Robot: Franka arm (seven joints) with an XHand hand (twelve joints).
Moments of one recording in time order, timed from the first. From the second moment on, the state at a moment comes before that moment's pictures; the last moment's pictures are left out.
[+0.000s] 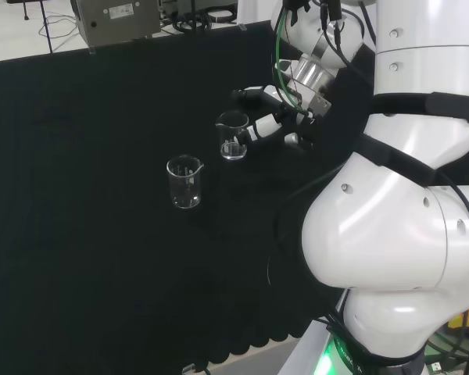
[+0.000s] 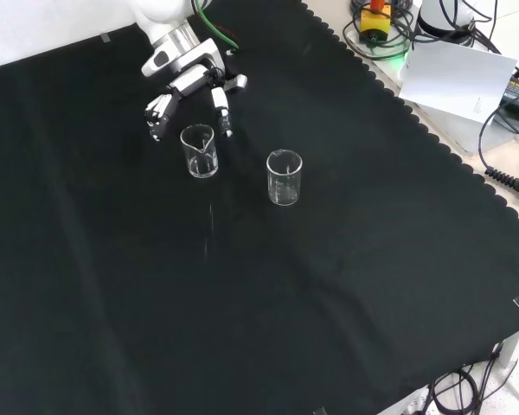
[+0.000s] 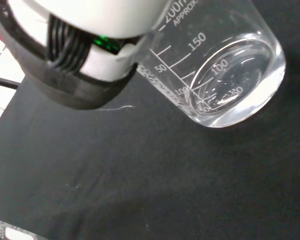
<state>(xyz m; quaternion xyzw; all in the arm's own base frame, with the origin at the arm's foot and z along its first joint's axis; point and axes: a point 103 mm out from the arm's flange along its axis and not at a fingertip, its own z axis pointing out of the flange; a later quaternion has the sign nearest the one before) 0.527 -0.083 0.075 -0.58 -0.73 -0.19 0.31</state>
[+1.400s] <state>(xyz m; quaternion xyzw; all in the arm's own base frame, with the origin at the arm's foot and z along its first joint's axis) 0.539 -0.059 0.046 -0.57 -0.70 -0.25 0.35</state>
